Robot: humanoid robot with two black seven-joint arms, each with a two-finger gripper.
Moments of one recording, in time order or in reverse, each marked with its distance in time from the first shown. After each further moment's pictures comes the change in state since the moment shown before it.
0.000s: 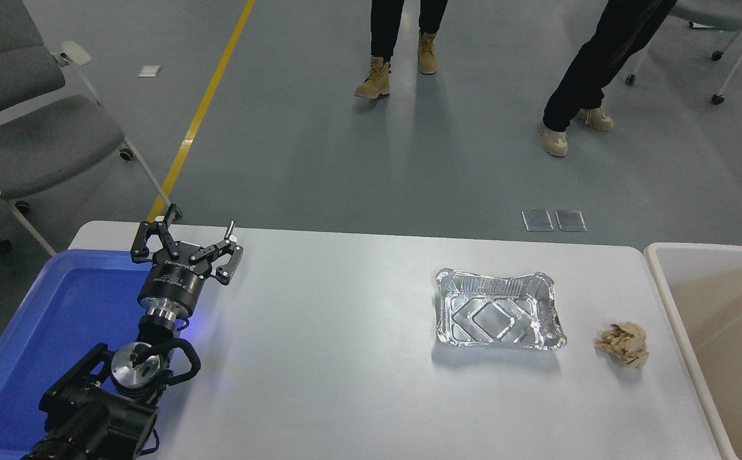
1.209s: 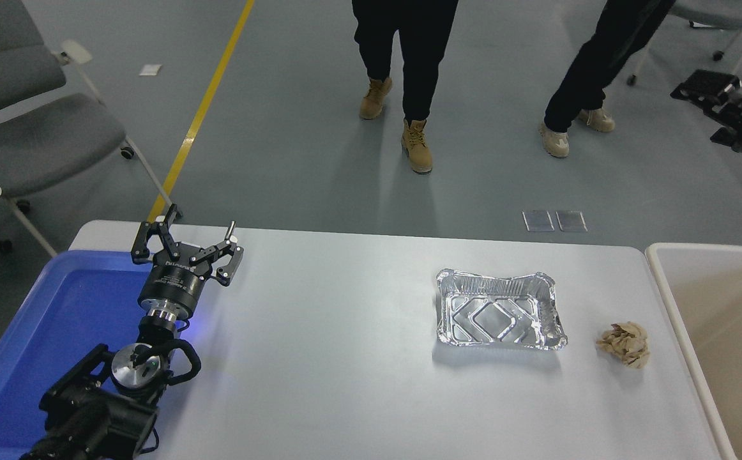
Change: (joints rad) left arm 0.000 0.000 0.001 0.000 0.000 0.000 0.001; right arm 1.222 -0.337 -0.986 1.064 -0.366 0.027 -0.002
